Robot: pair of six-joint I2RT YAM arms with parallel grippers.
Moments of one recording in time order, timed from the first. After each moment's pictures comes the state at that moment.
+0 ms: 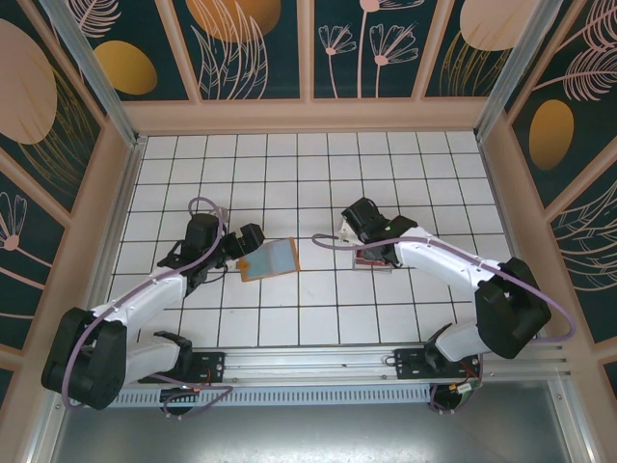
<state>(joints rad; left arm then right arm) -0.35 1.18 0.50 0.00 0.20 -0.75 0.70 1.43 0.94 -0.66 0.50 -0.69</state>
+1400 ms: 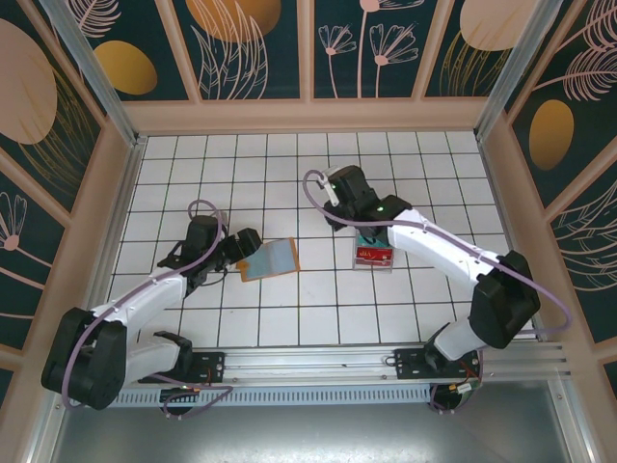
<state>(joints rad) -0.35 1.19 0.49 -0.06 0.21 -0.78 0.74 1.52 1.19 -0.47 0.14 0.09</state>
